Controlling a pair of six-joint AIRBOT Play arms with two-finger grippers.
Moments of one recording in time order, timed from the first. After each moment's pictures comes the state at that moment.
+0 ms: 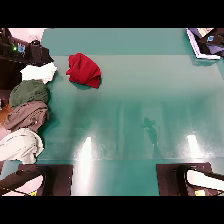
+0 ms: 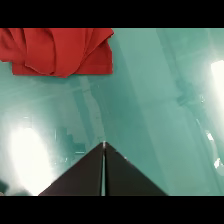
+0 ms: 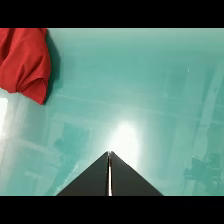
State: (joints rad) left arm -0.15 -1.18 1.69 1.30 -1.36 -1.49; right arm -0.20 -1.34 1.96 -1.02 1.54 1.55
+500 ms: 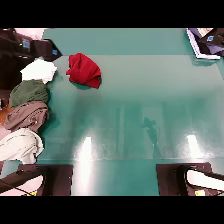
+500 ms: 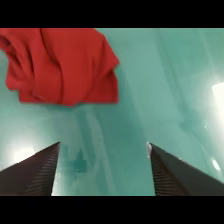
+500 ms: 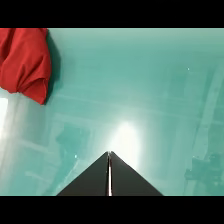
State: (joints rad) left arm -0.15 -1.25 1.67 1.31 -1.19 -1.48; right arm -0.20 -1.34 1.96 -1.02 1.54 1.55
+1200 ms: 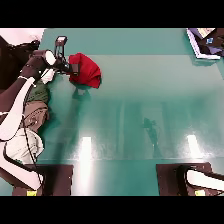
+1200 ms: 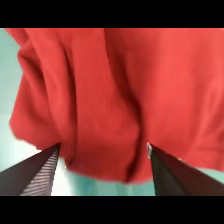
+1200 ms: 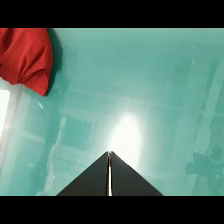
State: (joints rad) left arm -0.15 -1.76 1.65 1.43 -0.82 -1.54; right arm -0.20 -1.34 1.96 -1.01 1.58 1.55
